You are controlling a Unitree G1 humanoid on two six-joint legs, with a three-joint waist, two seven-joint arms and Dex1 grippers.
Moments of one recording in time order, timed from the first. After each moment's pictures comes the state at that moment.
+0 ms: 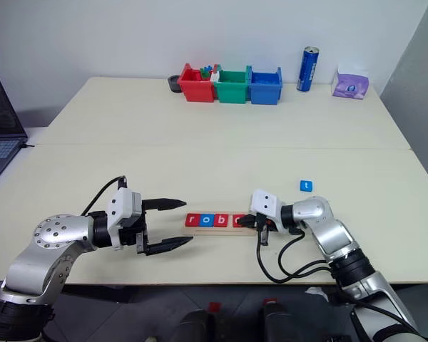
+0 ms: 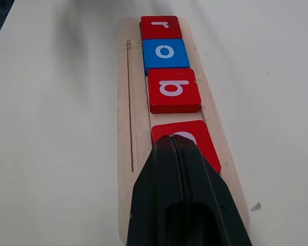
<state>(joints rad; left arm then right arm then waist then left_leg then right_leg) -0.14 0.76 0.06 -0.26 -0.43 0.28 -1.12 -0.53 -0.45 0.36 0.13 0.06 0.22 1.10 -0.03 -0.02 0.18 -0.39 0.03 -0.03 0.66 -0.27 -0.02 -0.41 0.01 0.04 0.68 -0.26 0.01</state>
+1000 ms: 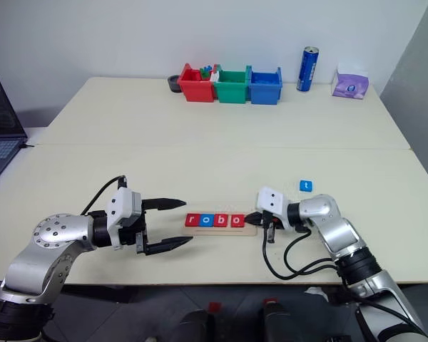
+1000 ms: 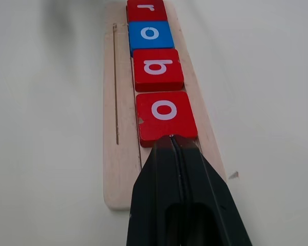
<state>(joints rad) -0.14 0.76 0.06 -0.26 -0.43 0.29 -1.12 -0.53 -0.47 0.34 0.15 0.06 0.21 1.10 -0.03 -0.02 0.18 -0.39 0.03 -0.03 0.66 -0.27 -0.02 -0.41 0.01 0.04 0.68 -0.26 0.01</state>
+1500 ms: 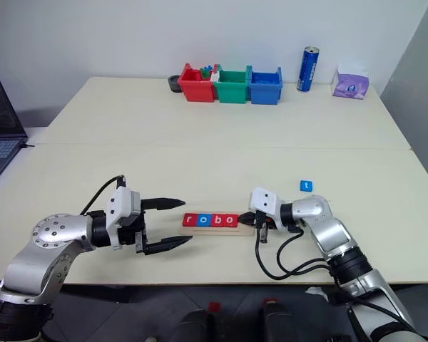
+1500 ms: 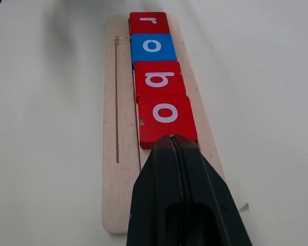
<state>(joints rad) -0.14 0.76 0.06 -0.27 -0.44 0.30 -1.12 -0.54 -0.45 0.34 0.15 0.06 0.22 1.10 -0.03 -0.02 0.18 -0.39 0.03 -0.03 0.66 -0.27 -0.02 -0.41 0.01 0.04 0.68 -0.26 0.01</state>
